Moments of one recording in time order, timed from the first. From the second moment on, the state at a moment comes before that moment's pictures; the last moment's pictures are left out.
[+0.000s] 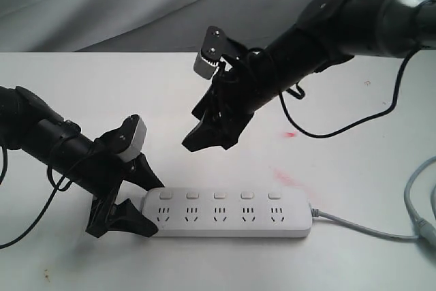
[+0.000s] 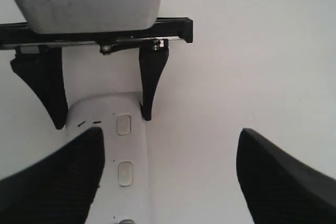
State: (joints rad) left arm -0.05 2.05 -0.98 -1.02 0.94 2.09; right arm 0.44 2.02 -1.45 0.92 0.93 -1.49
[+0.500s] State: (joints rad) left arm -0.05 2.05 -0.98 -1.02 0.94 2.09; right arm 0.53 2.16 -1.45 1.07 0.89 -1.73
